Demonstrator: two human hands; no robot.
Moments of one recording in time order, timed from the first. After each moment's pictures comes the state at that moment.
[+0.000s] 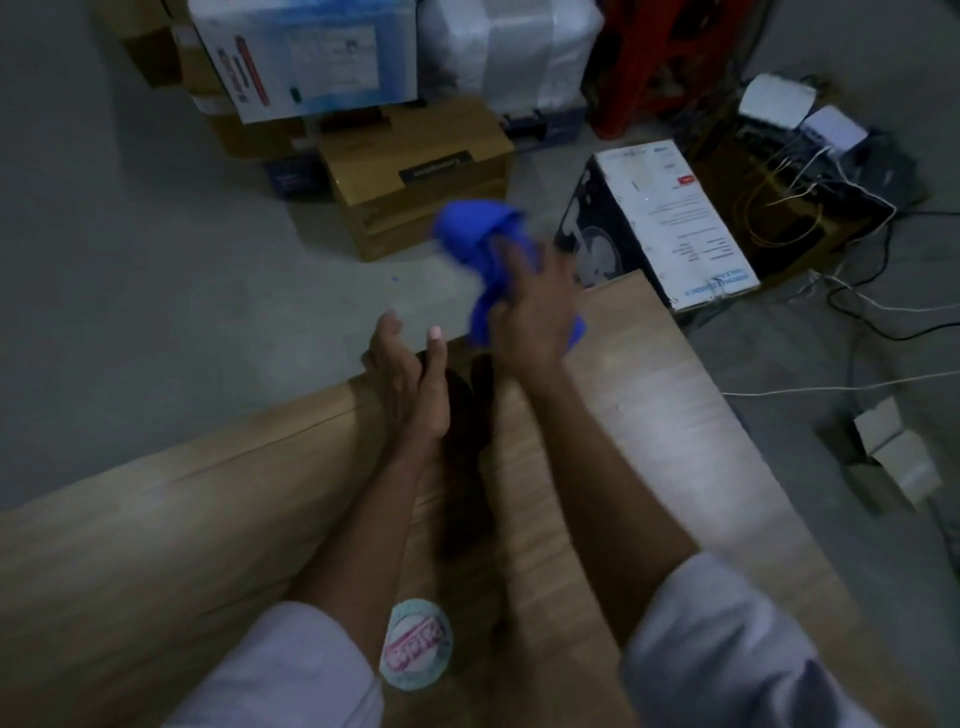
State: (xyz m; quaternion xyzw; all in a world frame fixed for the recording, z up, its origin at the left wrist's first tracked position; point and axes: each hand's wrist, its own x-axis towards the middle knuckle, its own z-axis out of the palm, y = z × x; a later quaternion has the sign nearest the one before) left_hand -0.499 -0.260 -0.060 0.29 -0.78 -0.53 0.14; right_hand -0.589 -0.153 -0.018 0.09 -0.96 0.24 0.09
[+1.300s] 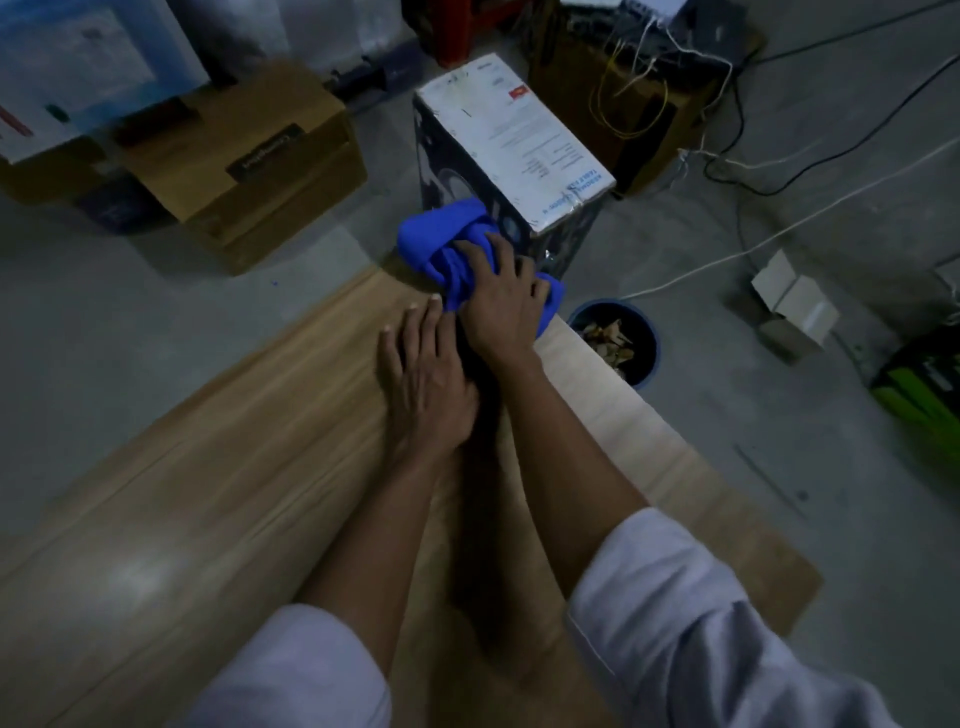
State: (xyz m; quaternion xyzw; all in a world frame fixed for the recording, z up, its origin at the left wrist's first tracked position) left_hand -0.508 -0.075 -0.061 -0.05 -0.99 -0.15 -0.02; right_hand -0.587 0.025 -0.064 -0.07 -0.98 0.19 -0.02
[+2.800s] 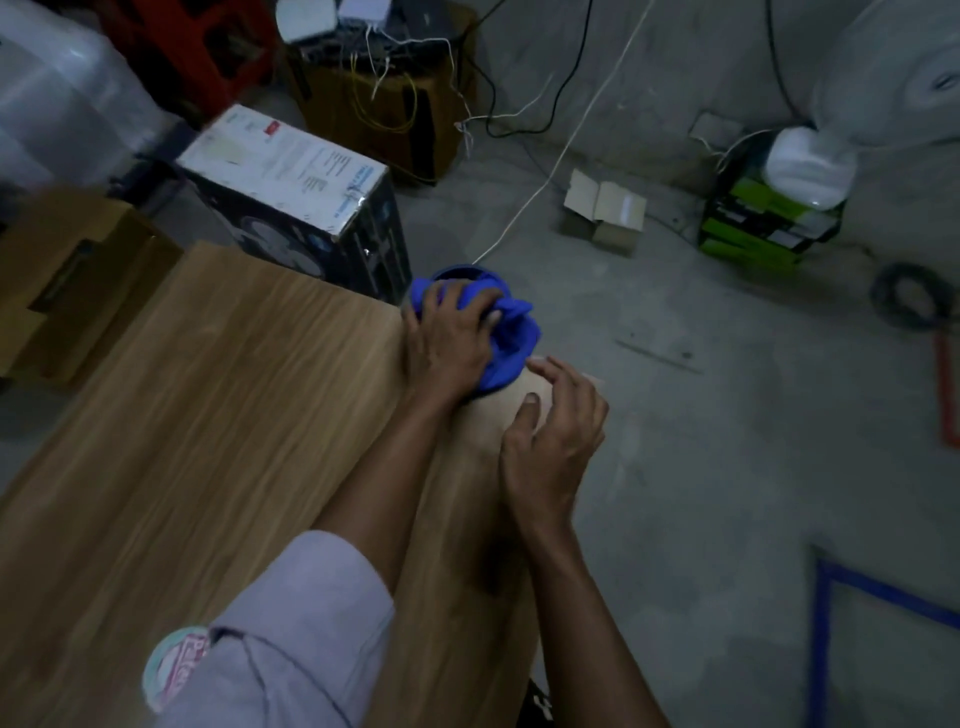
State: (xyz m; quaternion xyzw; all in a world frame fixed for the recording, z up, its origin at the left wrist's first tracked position) left_hand -0.415 0.137 -0.034 -0.31 -0.93 -0.21 -0.01; right_hand -0.262 0.146 0.014 -0.43 -0.77 0.34 0.33
